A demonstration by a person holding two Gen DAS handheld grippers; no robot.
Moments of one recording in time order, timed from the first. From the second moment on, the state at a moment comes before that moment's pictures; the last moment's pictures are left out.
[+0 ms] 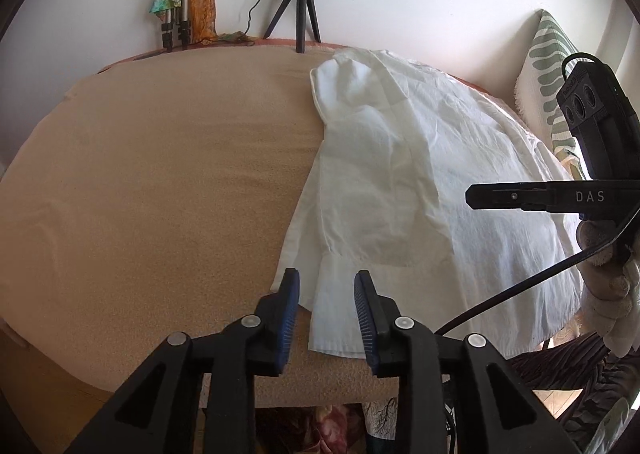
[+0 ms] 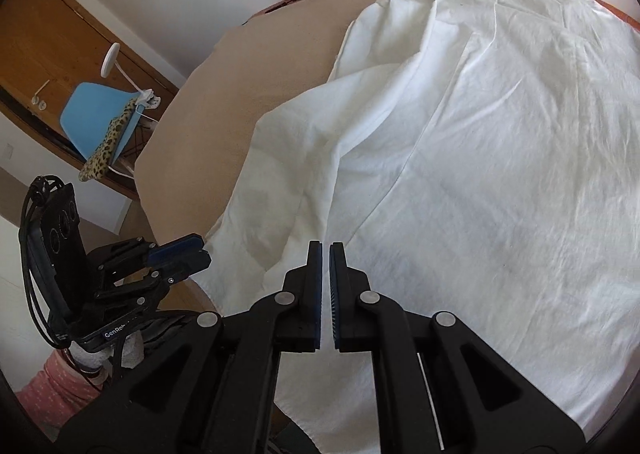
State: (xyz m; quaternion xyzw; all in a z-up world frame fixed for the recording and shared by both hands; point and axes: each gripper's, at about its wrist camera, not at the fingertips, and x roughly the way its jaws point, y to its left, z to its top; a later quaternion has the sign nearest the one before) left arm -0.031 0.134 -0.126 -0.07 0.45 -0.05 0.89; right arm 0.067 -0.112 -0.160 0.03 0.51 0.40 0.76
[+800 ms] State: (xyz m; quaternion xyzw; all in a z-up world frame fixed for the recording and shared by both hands) left arm -0.011 0.140 -0.153 -0.13 0.47 -0.07 0.87; right arm 0.100 -0.087 -0.159 0.01 0.51 0.39 0.77
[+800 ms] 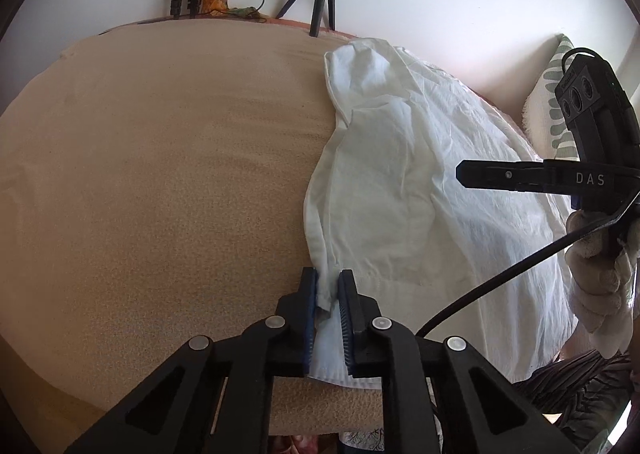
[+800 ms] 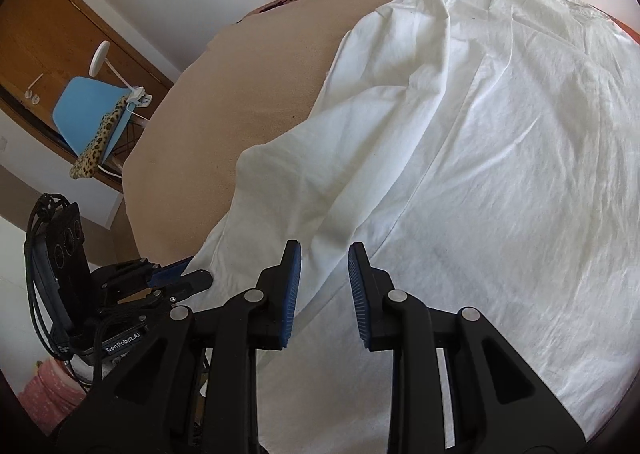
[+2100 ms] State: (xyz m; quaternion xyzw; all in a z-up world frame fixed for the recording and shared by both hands) left arm -0.019 0.156 -0.134 -0.23 0.45 -0.14 0.85; right arm 0.261 0.103 -0.157 -0.22 0.55 0.20 0.78
